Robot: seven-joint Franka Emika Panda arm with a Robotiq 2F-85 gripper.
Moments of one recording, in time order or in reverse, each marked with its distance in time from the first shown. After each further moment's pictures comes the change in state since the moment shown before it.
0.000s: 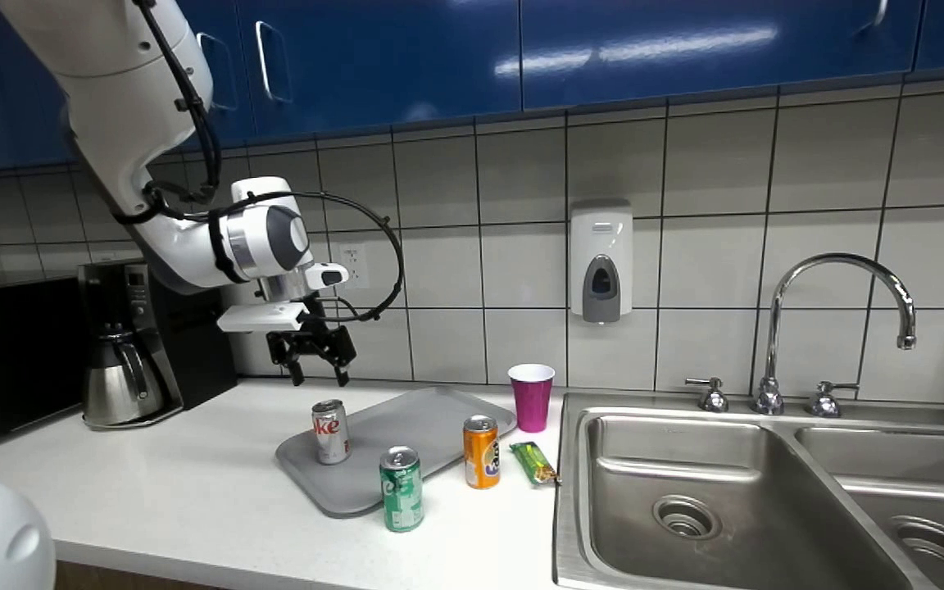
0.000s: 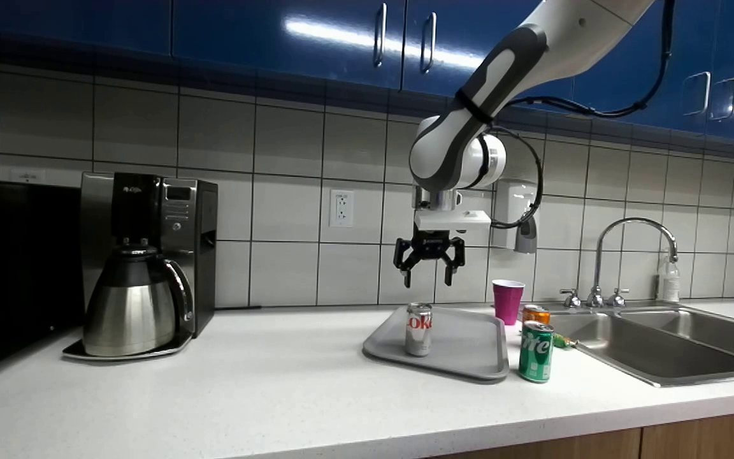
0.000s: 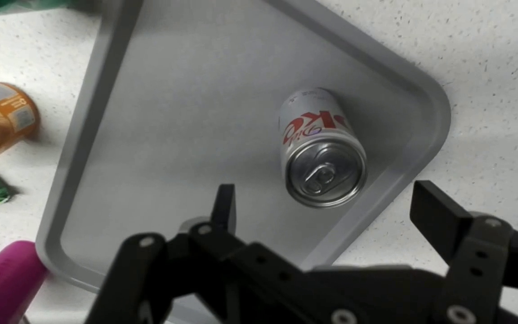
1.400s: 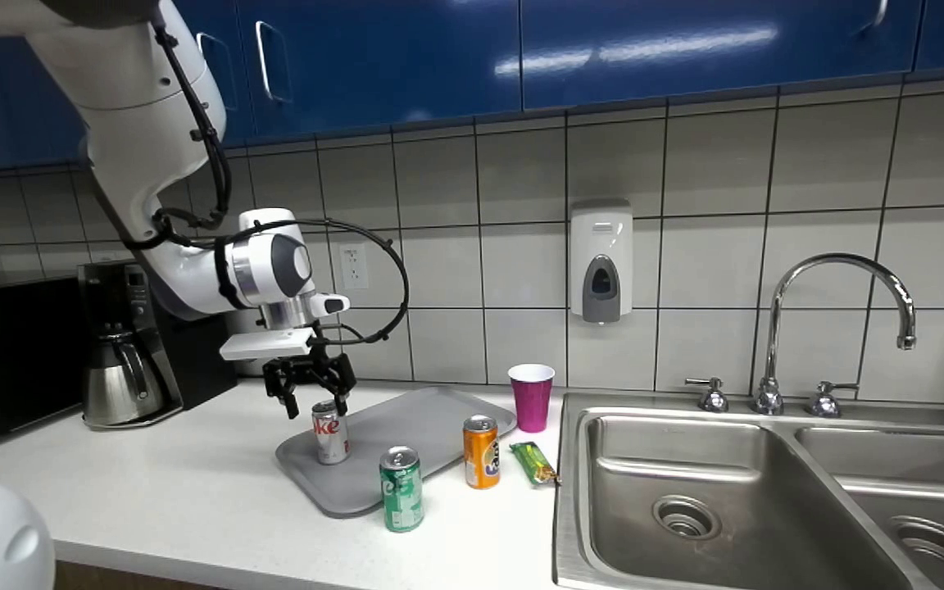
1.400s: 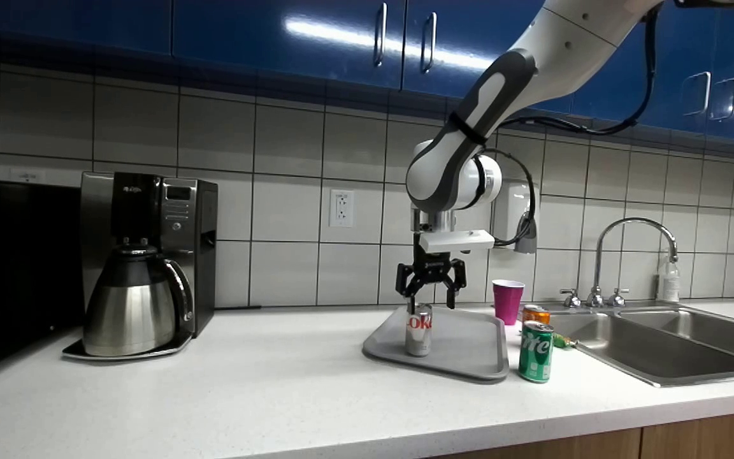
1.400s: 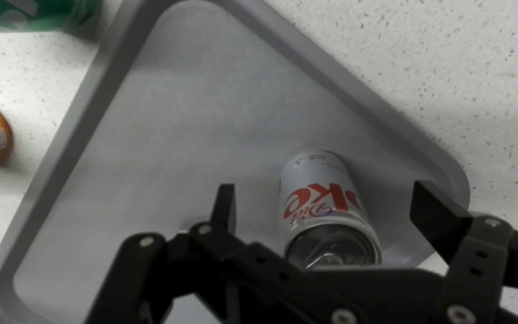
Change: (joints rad) arm -0.005 0.072 0.011 -0.006 0.007 -0.021 -0.118
